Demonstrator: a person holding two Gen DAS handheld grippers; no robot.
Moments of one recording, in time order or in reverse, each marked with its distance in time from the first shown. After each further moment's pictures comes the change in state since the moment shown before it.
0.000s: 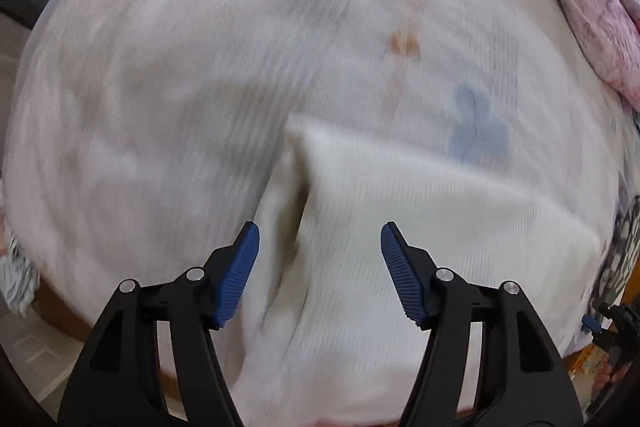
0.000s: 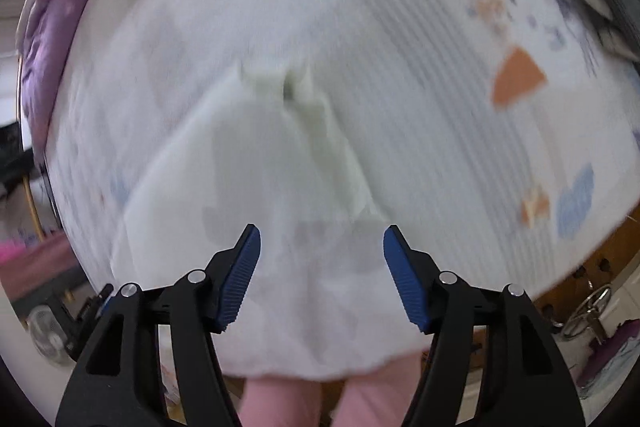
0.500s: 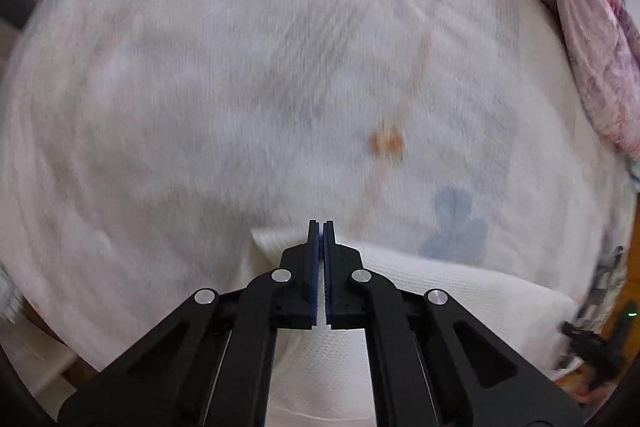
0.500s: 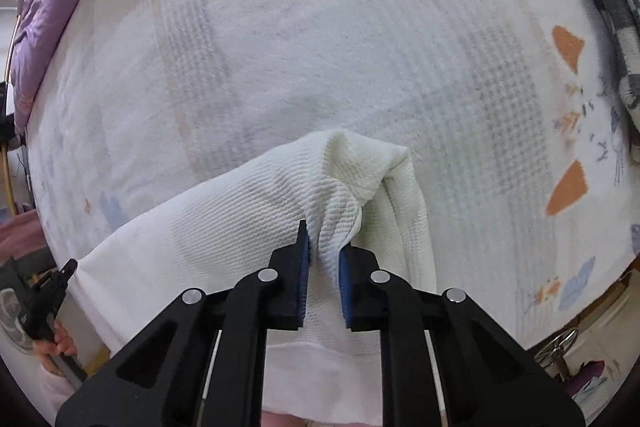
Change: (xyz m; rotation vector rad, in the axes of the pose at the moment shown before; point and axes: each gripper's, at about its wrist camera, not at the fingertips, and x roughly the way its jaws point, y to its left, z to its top) left arm -0.003 -0.017 0.090 -0.034 -0.055 0.002; right arm 0.024 0.090 0.047 -0.139 -0.020 -0.097
